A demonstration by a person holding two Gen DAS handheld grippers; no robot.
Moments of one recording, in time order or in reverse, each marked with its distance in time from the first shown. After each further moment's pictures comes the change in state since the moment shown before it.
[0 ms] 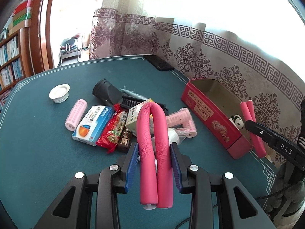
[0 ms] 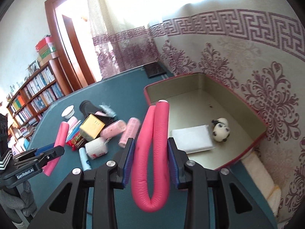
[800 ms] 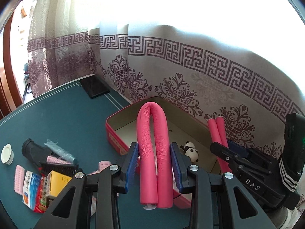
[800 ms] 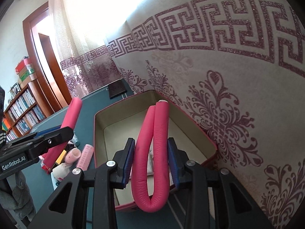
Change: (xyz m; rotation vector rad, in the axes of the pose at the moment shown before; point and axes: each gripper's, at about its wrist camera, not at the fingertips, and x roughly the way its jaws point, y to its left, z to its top) left arm 0.062 -0.144 0.087 0.205 -0.005 -0.195; right arm -0.005 -0.083 0.024 0.111 -0.070 -0.115
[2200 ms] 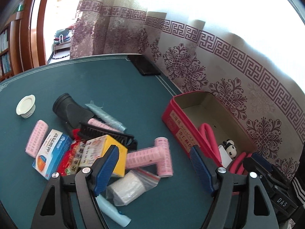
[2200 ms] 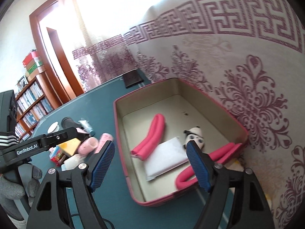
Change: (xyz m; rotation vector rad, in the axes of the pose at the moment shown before) left arm -0.020 0.104 -0.048 -0.291 0.031 0.138; right arm 0.007 0.046 -0.022 -0.038 0.051 0.084
